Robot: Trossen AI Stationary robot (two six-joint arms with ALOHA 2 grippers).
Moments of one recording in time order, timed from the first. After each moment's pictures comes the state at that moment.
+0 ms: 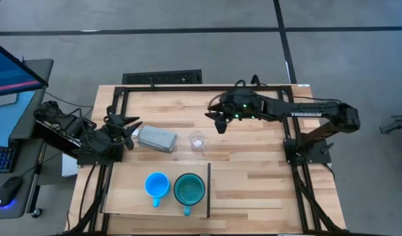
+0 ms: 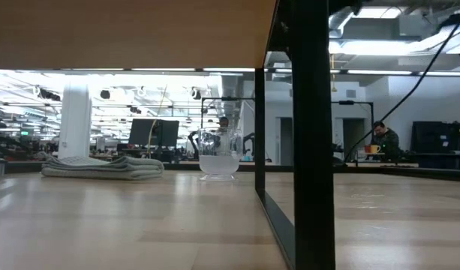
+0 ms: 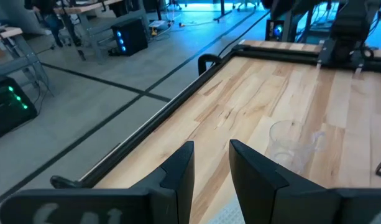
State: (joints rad) left arm -0.51 0.50 0.68 -0.79 -1.05 -0.45; right arm -0.17 1.38 1.08 -0.10 0.01 0.27
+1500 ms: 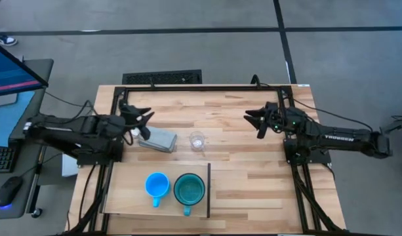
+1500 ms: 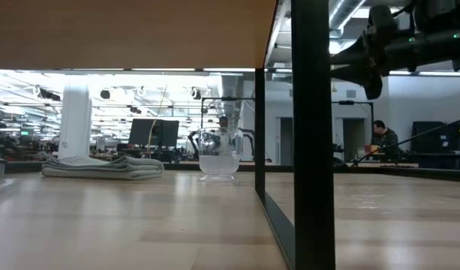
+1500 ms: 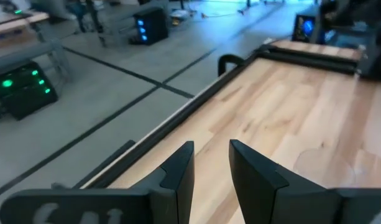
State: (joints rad) left arm -0.08 0.67 0.68 -0.42 -0.76 -0.22; right arm -0.32 0.59 0.23 0.28 0.01 0.36
